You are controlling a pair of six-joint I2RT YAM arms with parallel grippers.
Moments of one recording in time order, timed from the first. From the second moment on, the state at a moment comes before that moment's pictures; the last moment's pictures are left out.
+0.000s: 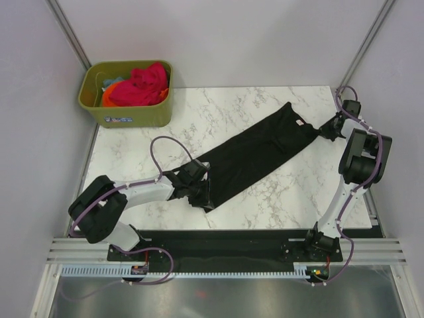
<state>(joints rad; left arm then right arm) -0.79 1.50 0.71 -0.29 0.20 -0.75 -0.35 2.11 1.46 -0.27 -0.10 0.63</state>
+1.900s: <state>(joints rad) -0.50 1.80 1.05 -0.41 0.27 -0.55 -0.20 1.75 1.30 -0.48 -0.22 0.52</state>
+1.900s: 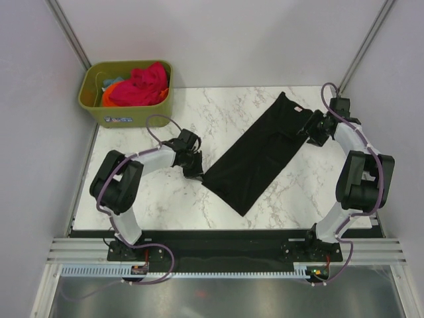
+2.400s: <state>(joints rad) -0.65 1.31 0.55 -0.36 0.21 -0.72 -0.25 1.89 1.29 -0.32 -0.33 0.47</state>
